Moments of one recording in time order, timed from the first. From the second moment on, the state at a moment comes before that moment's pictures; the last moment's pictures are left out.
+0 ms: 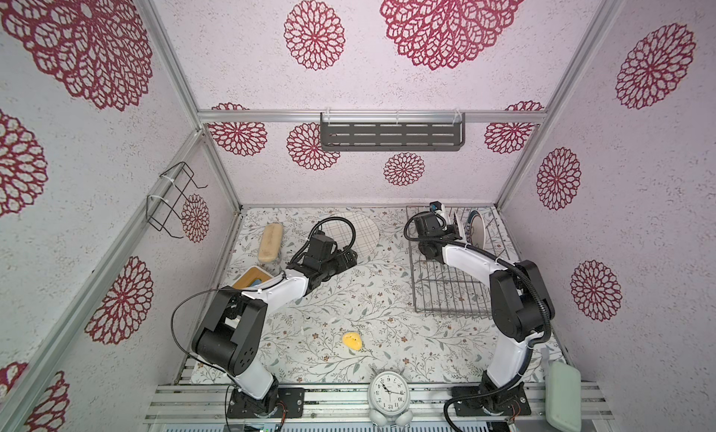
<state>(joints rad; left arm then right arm) -0.43 1.64 0.93 0.02 0.12 -0.80 0.42 1.86 1.33 -0.24 0.97 0.02</state>
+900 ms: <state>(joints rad) -0.44 1.64 0.93 0.02 0.12 -0.80 0.49 1.69 1.33 -0.20 1.04 -0.08</state>
